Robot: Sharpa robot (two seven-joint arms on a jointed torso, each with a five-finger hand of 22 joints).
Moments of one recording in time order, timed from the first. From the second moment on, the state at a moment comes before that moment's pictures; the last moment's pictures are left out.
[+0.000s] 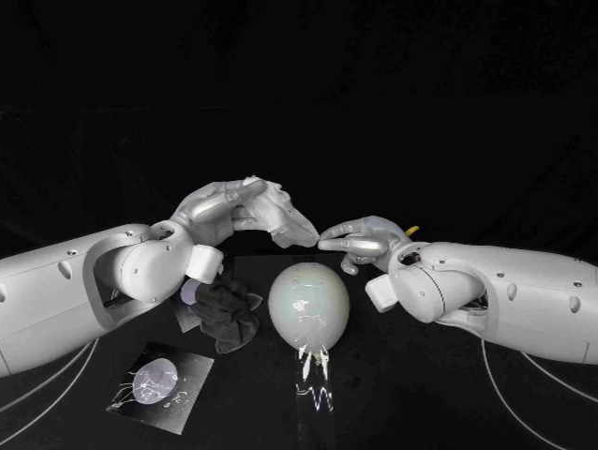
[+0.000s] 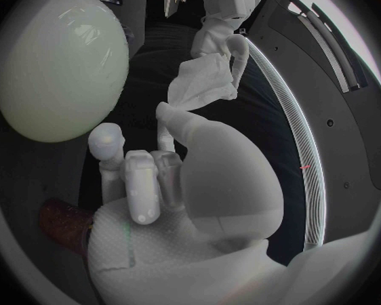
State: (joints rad) left arm 1.36 -0.78 -0.03 1.48 0.12 -0.05 0.29; left_hand 1.37 0.01 0.67 0.14 0.04 0.79 0.20 0.56 0.27 1.15 0.14 0.06 0.06 1.22 0.08 0.12 0.24 0.17 1.28 0.16 0.21 0.08; right arm 1.34 -0.79 -0.14 1.58 -0.19 -0.52 0.04; right_hand 1.32 -0.07 0.57 -0.05 0.04 1.04 0.08 0.40 0.57 1.47 0.01 1.57 1.31 1.47 -0.03 1.57 1.31 0.13 1.08 0.08 1.14 1.20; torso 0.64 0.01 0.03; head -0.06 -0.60
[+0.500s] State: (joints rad) left arm 1.36 -0.77 -0.03 1.48 0.14 -0.09 0.31; left_hand 1.37 0.01 0.67 0.14 0.04 0.80 0.20 0.55 0.27 1.15 0.14 0.06 0.06 1.17 0.09 0.10 0.24 0.17 1.19 0.17 0.18 0.07; right arm 1.35 -0.81 -0.14 1.61 -0.23 -0.53 0.03; right_hand 1.20 -0.10 0.56 -0.02 0.05 0.88 0.14 0.31 0.55 1.38 0.06 1.25 1.31 1.42 0.00 1.47 1.30 0.16 0.84 0.10 0.92 1.03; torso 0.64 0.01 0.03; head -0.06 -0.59
